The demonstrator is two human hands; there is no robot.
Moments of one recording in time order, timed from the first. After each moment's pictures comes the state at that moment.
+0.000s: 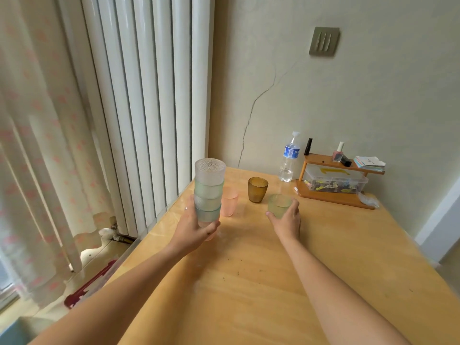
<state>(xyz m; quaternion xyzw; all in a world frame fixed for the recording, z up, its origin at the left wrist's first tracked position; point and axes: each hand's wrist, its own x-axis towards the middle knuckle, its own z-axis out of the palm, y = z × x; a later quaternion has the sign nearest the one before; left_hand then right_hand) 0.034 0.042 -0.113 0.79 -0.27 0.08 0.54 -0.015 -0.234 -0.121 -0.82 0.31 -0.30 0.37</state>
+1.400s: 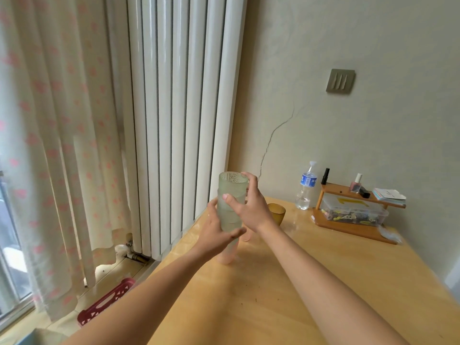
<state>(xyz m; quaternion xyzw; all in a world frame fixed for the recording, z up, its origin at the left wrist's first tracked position) 0.032 0.041 -0.062 0.76 -0.25 0.04 0.60 -0.003 -0.085 0.022 -0.85 -0.04 -0.26 0.46</state>
